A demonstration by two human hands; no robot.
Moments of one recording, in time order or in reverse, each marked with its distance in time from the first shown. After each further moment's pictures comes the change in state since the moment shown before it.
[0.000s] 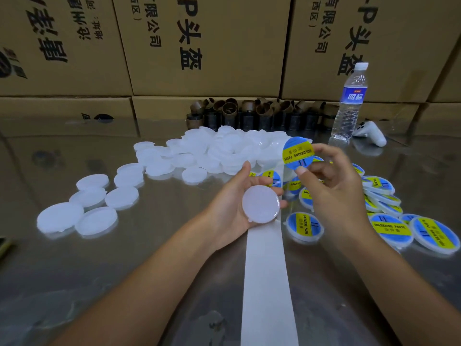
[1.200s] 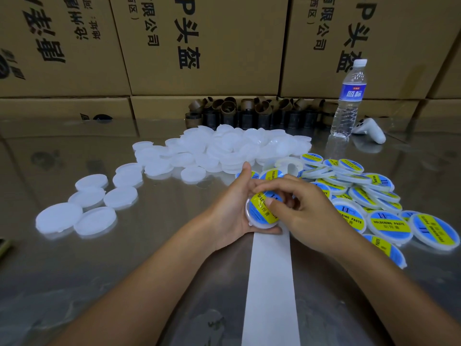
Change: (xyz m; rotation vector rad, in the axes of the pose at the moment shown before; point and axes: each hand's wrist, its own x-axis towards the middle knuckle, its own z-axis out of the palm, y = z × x) left_hand 0.003 -0.005 -0.001 0.238 -0.058 -0.053; right_hand -0.013 0.000 0.005 -0.337 -0.497 -0.048
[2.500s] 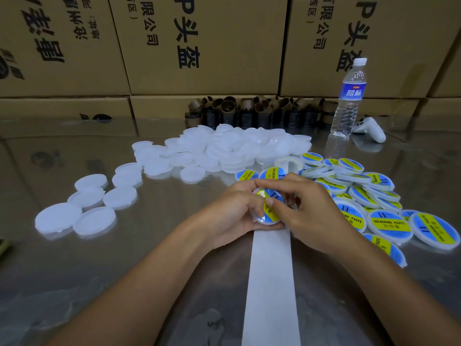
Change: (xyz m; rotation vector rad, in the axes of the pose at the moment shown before) left_hand -0.008 0.002 0.001 -0.053 -0.174 0.067; right_hand 0.002 0.013 0.000 -0.138 0.055 -0.058
